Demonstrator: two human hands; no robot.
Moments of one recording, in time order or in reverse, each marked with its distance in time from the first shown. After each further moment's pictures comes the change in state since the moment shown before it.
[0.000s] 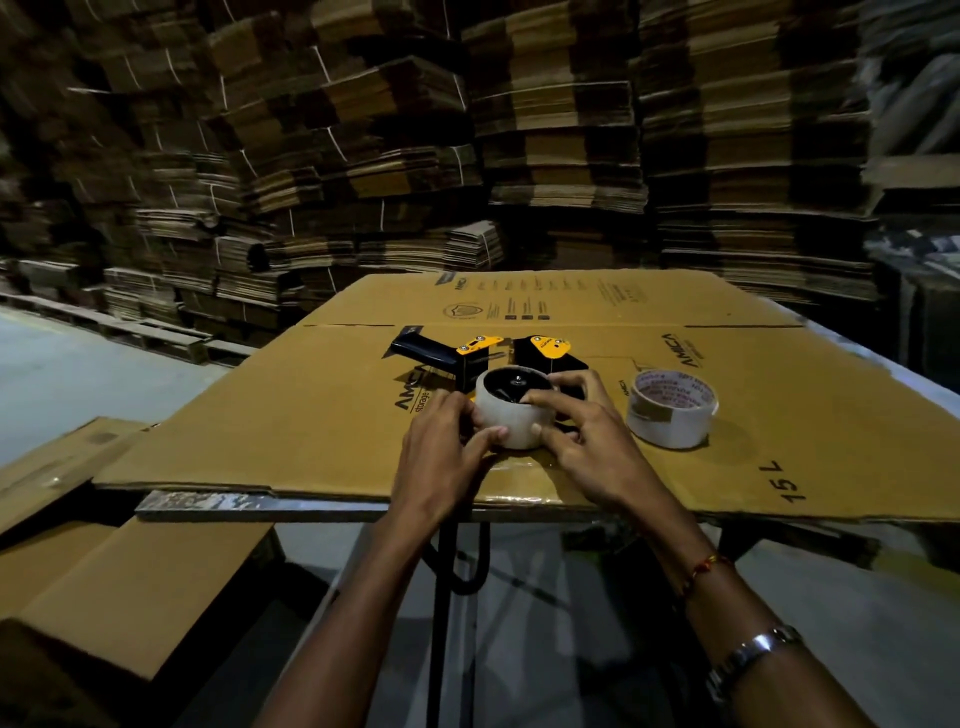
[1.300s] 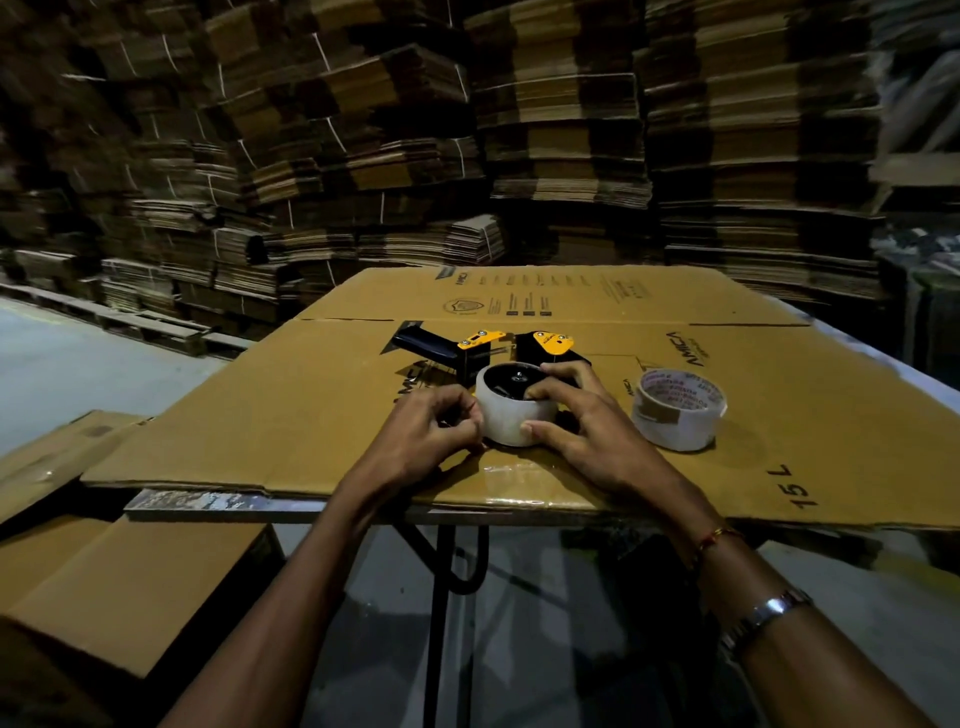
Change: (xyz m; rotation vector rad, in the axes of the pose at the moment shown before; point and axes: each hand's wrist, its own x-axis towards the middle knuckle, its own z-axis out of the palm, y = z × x) left_hand 0.024 -0.019 -0.032 -0.333 -0.356 -0.018; right_hand 0.014 0.001 -0.011 -0.055 -0.170 -0.037
